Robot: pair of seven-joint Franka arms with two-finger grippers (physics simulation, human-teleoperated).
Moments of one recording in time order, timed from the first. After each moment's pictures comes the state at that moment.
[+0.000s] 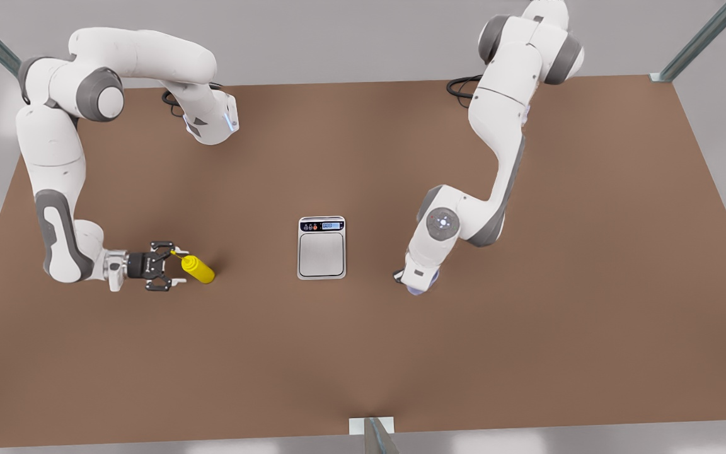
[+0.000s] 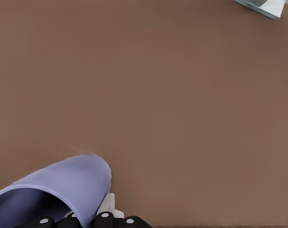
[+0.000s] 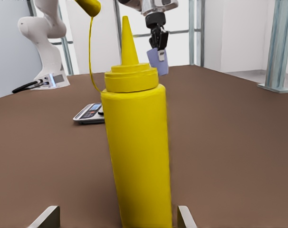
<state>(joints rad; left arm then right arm) -0.64 0.67 0.09 -1.51 -0.13 2.29 -0.87 -0.40 0.79 0.00 -1.81 1.03 1.63 -2.56</state>
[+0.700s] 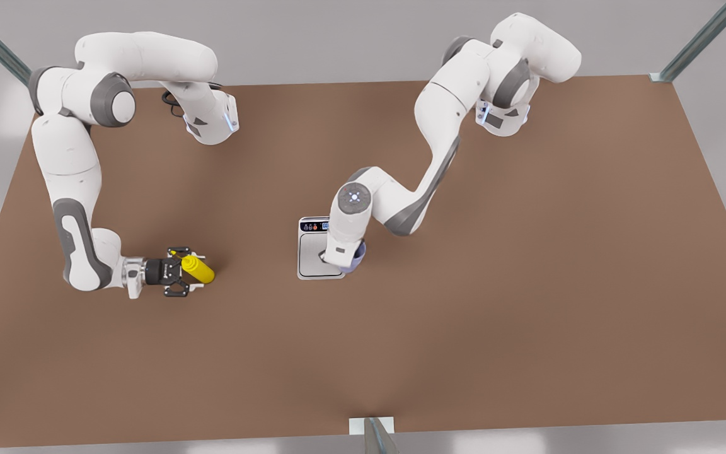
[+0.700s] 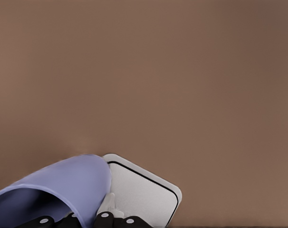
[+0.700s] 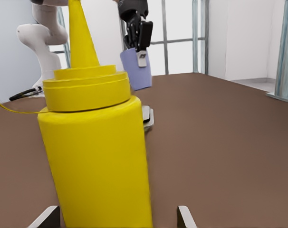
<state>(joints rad) -0.87 0.92 0.09 -1.04 -0.15 2.11 -1.26 -0.32 0.82 0.00 -1.78 1.10 1.63 -2.55</state>
